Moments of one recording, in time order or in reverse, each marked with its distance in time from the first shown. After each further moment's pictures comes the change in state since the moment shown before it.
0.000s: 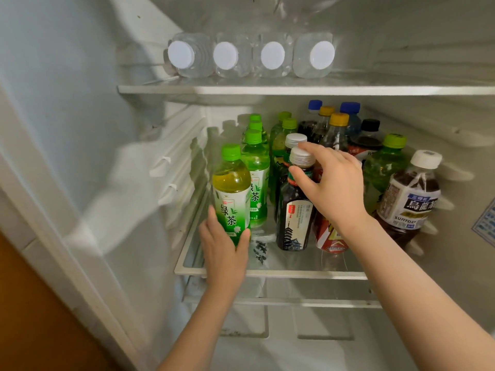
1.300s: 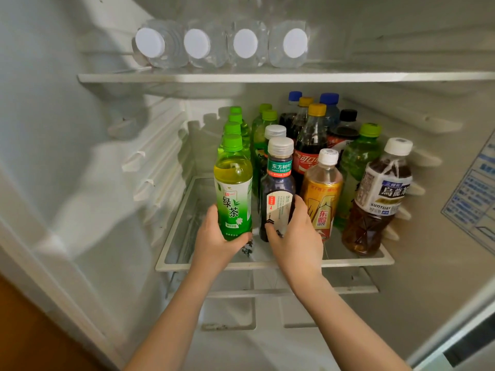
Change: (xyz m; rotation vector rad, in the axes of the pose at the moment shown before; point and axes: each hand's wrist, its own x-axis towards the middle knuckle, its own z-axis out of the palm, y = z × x) left_hand 0.013 -0.005 0.006 -0.237 -0.276 0.072; right_hand -0.103 -0.020 0.041 0.043 -0.192 0.510
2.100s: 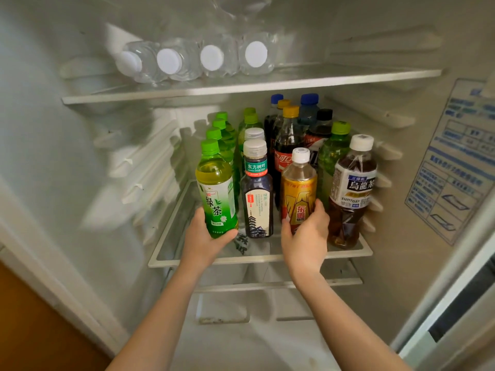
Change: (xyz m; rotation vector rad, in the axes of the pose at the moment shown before) left_hand -0.002 0.004 0.004 0.126 0.010 0.006; right_hand 0.004 0.038 -0.017 0.177 0.179 0.220
